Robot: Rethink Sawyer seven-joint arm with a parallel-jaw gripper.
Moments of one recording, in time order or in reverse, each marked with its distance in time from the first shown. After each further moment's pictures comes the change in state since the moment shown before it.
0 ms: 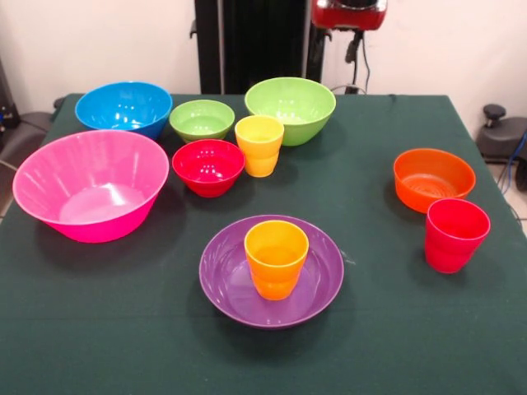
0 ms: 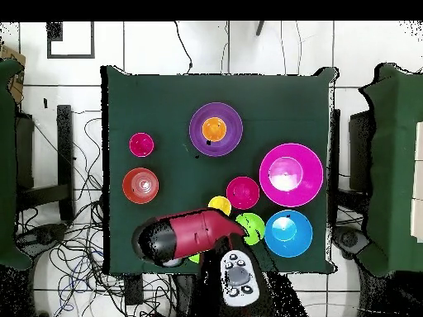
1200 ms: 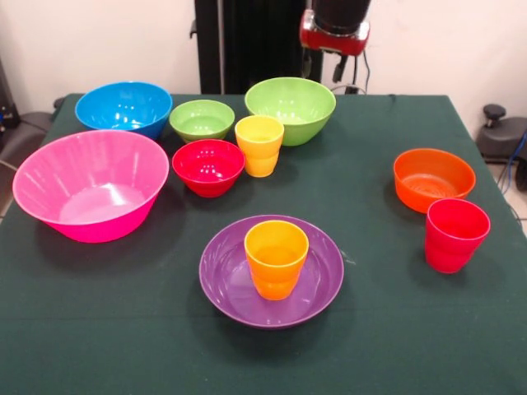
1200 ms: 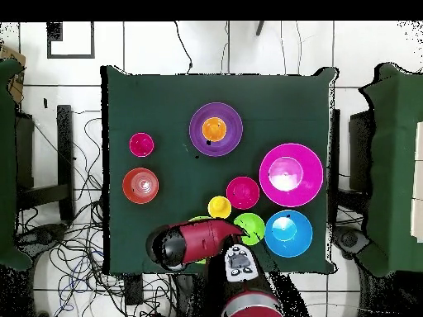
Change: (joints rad) arm 0.015 0.176 -0.082 -0.009 -0.016 -0.163 0.132
